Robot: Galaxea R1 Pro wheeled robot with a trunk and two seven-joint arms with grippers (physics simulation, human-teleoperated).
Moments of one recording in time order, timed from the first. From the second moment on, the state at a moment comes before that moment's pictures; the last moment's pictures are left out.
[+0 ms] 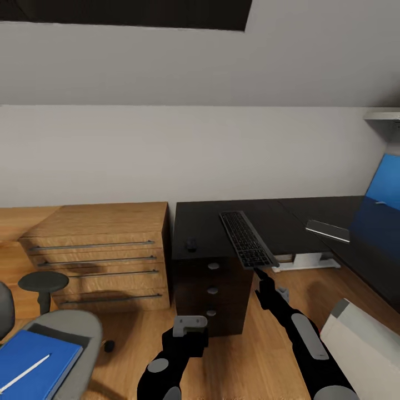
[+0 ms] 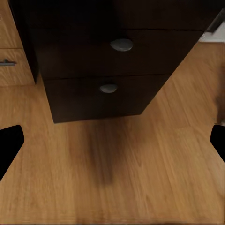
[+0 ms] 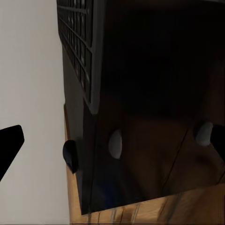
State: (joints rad) left arm -0.13 -0.09 -0.60 -1.54 0.47 0.55 0.59; right arm -0.45 0.02 -0.16 -0.94 -1.33 0.32 0.04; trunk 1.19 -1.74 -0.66
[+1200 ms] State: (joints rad) left arm -0.13 -0.09 -0.60 -1.51 0.46 0.55 0.60; right arm -0.45 0.02 -0.15 -0.78 -1.29 0.31 -0.05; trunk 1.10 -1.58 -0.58
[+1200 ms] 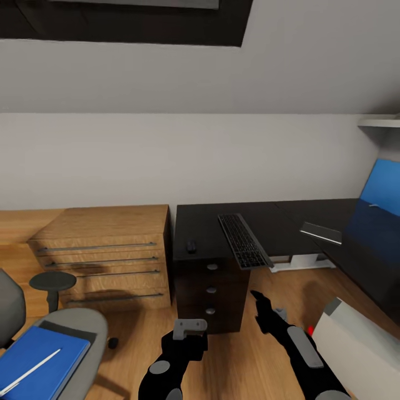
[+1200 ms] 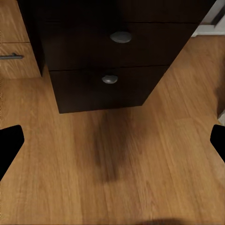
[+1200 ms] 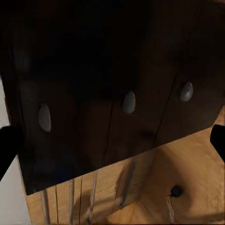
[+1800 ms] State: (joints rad) left arm -0.13 -0.11 -0.61 -1.44 0.46 0.55 0.60; right arm -0.45 0.01 -0.16 -0.28 -0.69 -0.20 -0.07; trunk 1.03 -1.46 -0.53
